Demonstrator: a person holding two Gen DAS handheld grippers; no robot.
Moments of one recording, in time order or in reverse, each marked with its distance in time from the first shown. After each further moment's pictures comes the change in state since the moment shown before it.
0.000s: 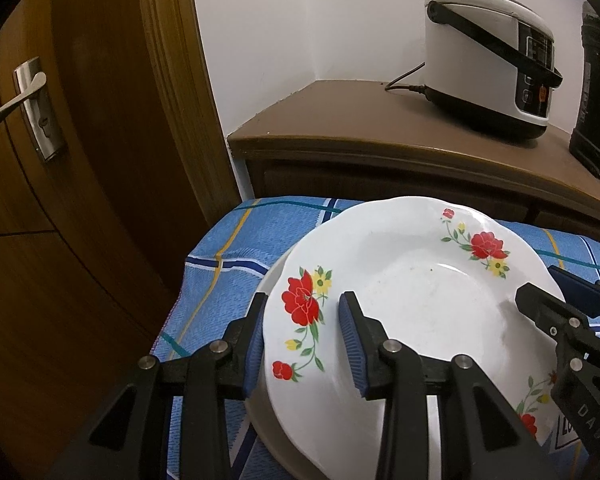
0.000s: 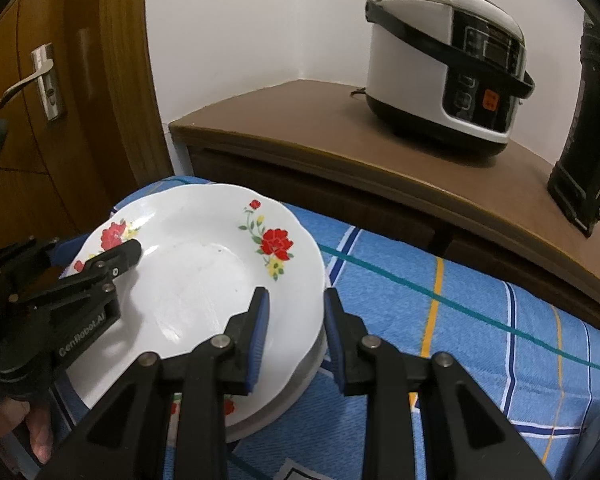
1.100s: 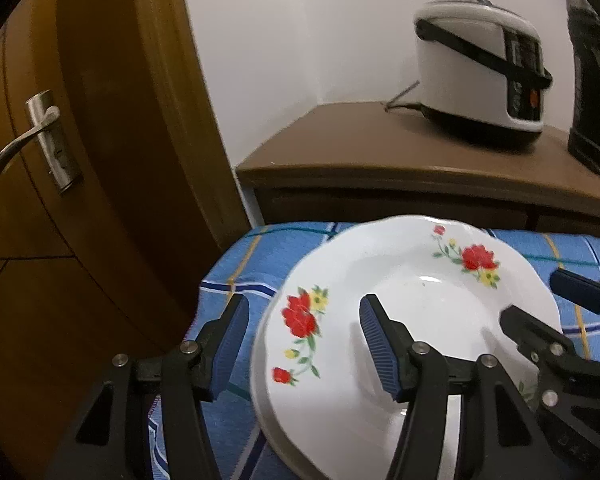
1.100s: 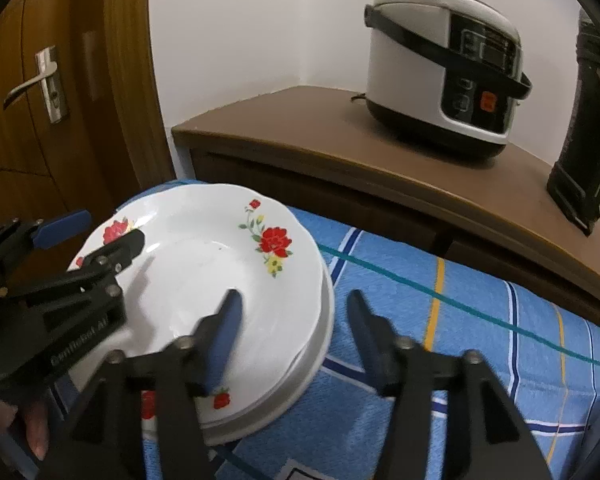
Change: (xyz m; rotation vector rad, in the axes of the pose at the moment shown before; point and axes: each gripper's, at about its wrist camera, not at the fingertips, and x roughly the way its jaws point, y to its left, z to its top) left arm -0.021 -0.001 0.003 0.032 -0.098 0.047; right arm -0.006 -0.005 -0.006 0.031 -0.040 -0.009
